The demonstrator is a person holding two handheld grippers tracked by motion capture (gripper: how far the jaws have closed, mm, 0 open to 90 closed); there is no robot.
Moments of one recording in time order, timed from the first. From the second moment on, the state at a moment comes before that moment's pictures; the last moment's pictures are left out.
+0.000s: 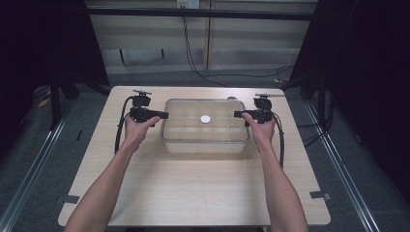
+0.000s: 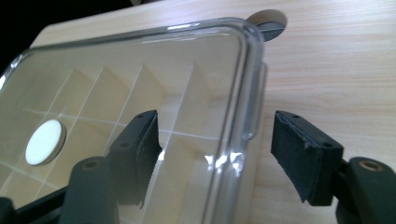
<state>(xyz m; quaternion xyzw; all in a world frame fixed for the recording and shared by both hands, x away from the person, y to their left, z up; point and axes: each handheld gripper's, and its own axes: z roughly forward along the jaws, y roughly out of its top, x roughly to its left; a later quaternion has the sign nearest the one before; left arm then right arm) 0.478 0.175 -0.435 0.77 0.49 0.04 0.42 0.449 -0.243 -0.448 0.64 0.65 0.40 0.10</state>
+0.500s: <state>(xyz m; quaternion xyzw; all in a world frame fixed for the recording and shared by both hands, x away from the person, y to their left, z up) 0.451 0.197 -0.433 0.77 0.47 0.05 0.43 0.417 -0.246 -0.430 0.59 0.67 0.44 0.12</state>
